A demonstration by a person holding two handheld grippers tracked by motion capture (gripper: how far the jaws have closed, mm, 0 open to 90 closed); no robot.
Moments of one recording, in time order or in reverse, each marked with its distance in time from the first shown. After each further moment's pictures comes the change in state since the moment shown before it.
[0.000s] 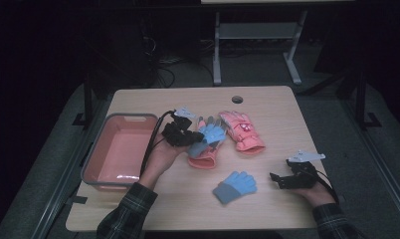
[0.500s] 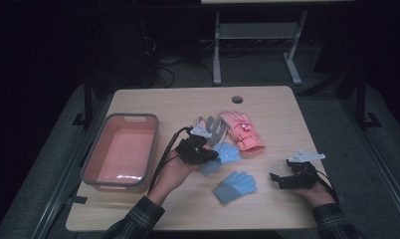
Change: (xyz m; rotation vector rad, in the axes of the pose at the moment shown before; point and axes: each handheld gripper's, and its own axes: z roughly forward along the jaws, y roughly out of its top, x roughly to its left) left arm -0.049 -0.016 0.024 0.049 -0.098 0.045; right arm 0.000 0.000 0.000 0.000 0.001 -0.002
